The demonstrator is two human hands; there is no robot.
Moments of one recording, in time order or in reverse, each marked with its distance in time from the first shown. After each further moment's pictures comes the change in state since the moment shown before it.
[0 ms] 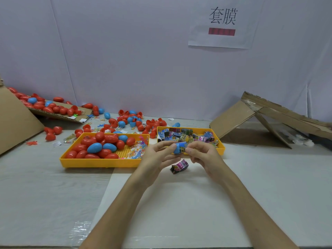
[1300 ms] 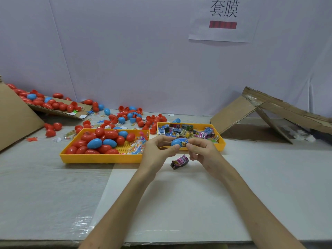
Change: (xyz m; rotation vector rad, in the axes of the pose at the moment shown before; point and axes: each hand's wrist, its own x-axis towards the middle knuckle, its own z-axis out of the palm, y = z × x) left_hand 0.005 -0.009 0.002 0.429 0.168 0.235; right_hand 0.007 0.010 -0.002 0.029 -0.074 0.028
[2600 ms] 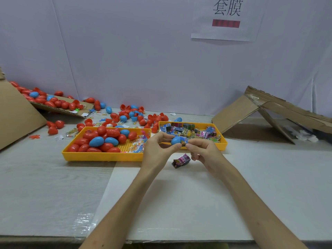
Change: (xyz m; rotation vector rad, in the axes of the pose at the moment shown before) left_hand 0.002 -0.005 -0.001 0.209 0.107 0.116; right_hand -0.001 0.000 0.004 -0.034 0.057 0.056
